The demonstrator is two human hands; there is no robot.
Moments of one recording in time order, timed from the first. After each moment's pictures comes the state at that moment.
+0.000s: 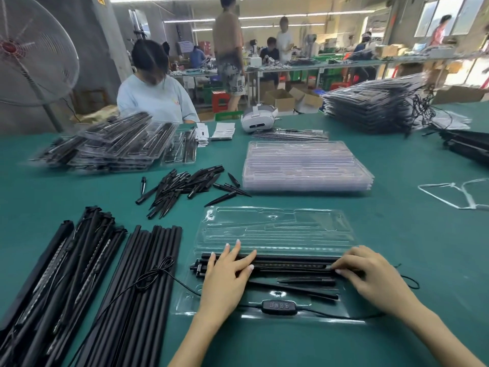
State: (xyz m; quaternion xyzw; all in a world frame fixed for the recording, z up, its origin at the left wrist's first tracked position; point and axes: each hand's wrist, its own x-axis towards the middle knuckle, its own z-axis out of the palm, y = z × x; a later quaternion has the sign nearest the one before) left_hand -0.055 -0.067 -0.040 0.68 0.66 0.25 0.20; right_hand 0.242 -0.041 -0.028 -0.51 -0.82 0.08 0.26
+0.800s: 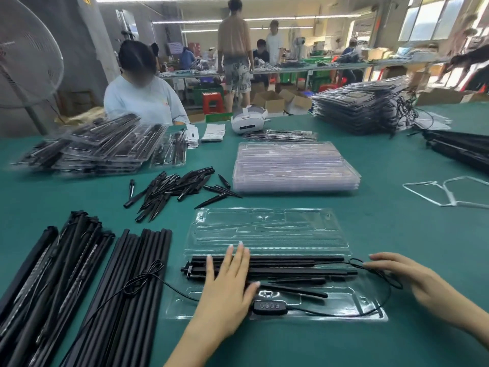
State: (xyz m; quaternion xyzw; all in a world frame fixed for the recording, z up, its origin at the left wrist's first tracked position) left_hand -0.041 -0.087 -0.028 0.77 0.63 0.02 0.07; right_hand 0.341 -0.057 -0.034 -0.52 -0.80 0.17 0.24
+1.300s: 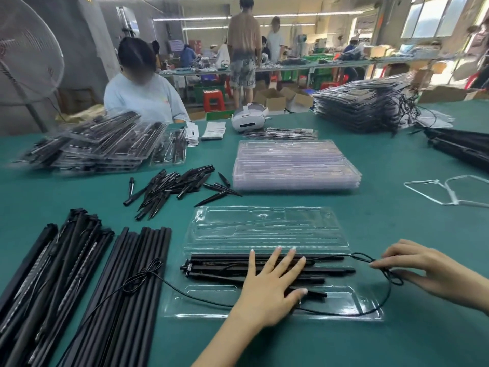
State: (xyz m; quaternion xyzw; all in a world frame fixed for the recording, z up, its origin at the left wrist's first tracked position) left_hand 0.020 -0.064 -0.037 0.84 0.53 0.01 0.12; right_hand 0.349 -0.040 0.005 -0.39 -0.90 0.08 0.17
